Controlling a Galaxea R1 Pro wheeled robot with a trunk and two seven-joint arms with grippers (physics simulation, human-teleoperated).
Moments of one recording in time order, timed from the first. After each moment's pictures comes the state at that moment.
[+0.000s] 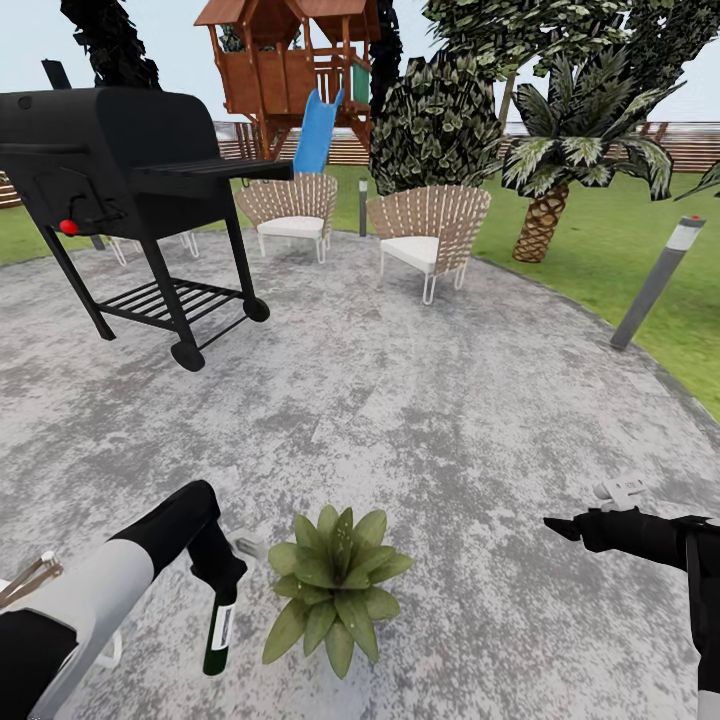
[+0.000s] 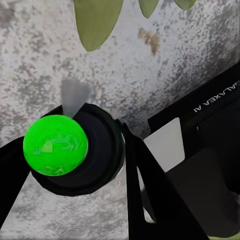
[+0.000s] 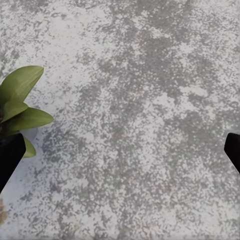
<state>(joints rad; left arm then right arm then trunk) -0.91 0.18 -0.43 -0.46 -0.57 1.00 -1.19 -0.45 -0.14 -0.57 -1.57 0.78 0.79 1.25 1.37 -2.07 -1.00</state>
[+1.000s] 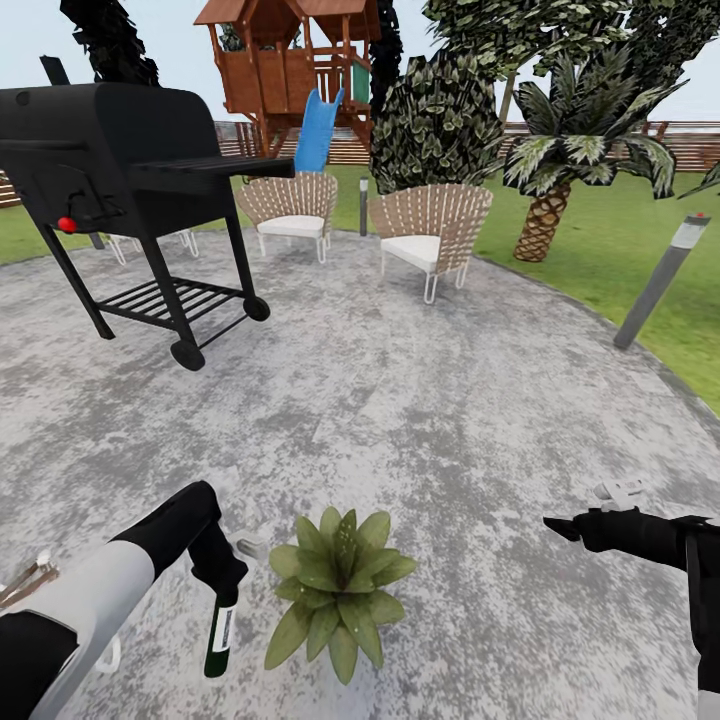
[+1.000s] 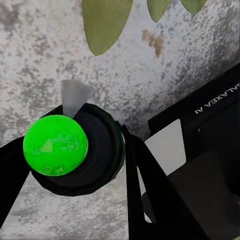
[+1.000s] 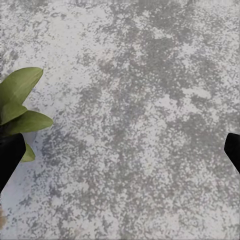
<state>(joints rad) -0.91 0.17 -0.42 -0.46 -0.57 1.00 -1.19 -0.45 -0.14 -0.57 -1.57 0.78 0.79 1.25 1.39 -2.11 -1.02</state>
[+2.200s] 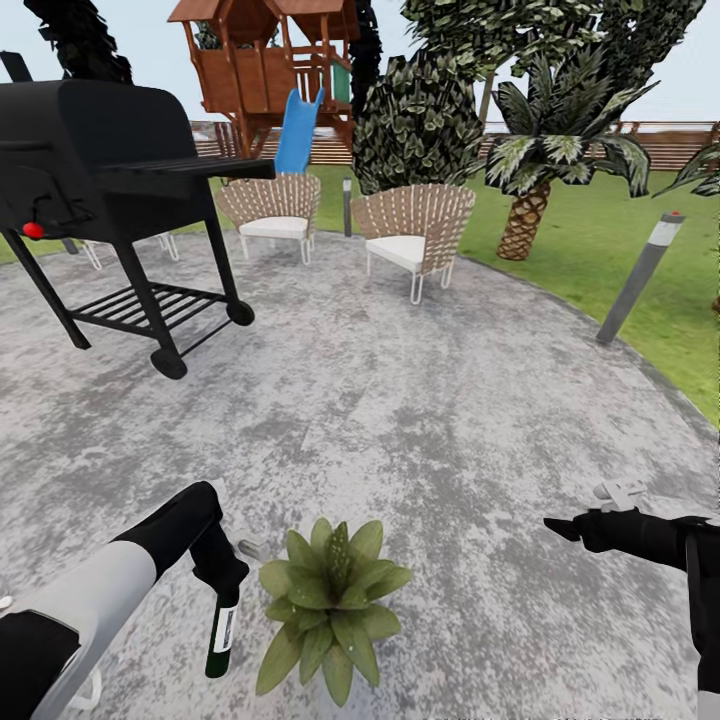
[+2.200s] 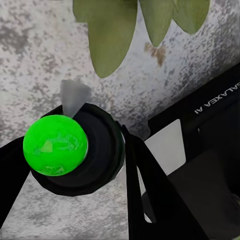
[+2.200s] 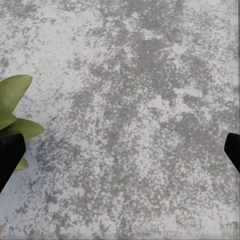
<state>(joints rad) -0.90 0.17 -0.43 -0.46 -0.57 1.00 -1.19 -0.45 -0.14 -0.57 -1.57 0.78 0.79 1.25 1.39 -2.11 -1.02</state>
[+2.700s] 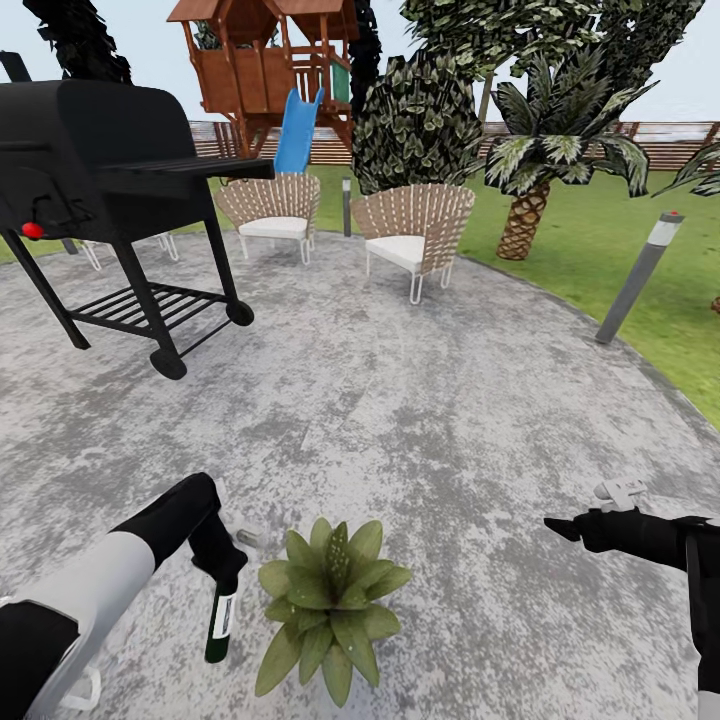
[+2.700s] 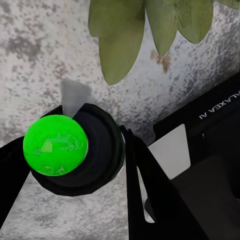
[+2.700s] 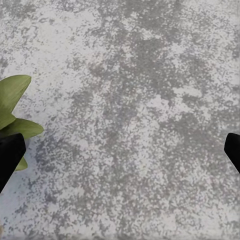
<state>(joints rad) -0.93 0.18 -0.43 -0.46 -0.57 1.00 -1.19 -0.45 -0.14 -0.57 -1.57 0.78 0.79 1.25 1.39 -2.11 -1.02</state>
